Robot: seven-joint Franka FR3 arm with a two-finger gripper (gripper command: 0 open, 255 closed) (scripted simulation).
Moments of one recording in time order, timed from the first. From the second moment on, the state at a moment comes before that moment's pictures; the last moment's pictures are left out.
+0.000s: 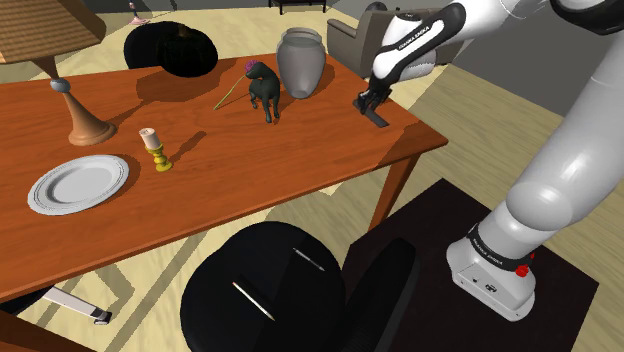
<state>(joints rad) -0.11 0.16 -0.09 -2.24 -0.02 2.63 -0.01</state>
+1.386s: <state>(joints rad) -0.11 0.00 -0.10 -2.13 -0.04 2.36 -0.01</state>
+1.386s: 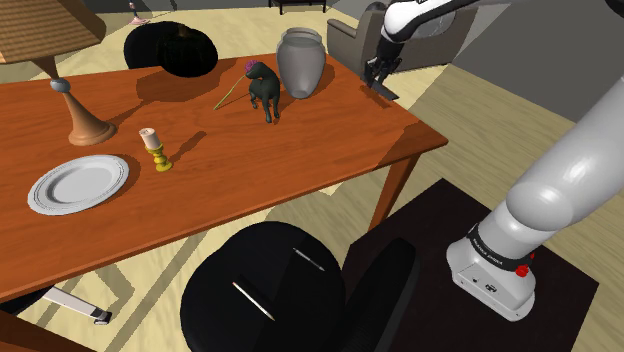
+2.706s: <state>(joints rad) -0.06 -0.08 -0.03 -2.02 -0.07 2.17 0.12</state>
